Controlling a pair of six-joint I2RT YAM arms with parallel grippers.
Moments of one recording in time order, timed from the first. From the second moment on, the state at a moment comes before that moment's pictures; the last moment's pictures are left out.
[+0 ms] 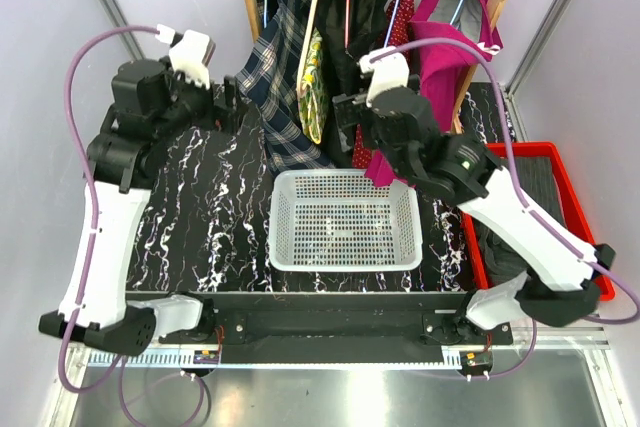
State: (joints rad) left arm -0.25 1.20 1.72 -0.83 0.17 0.05; right arm 0.96 1.45 1.87 -0.76 0.68 0.17
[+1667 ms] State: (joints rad) left arm -0.31 1.97 2.36 -0.47 -0.01 -0.19; right arm 1.05 1.26 1.52 -0.51 0.61 0.13
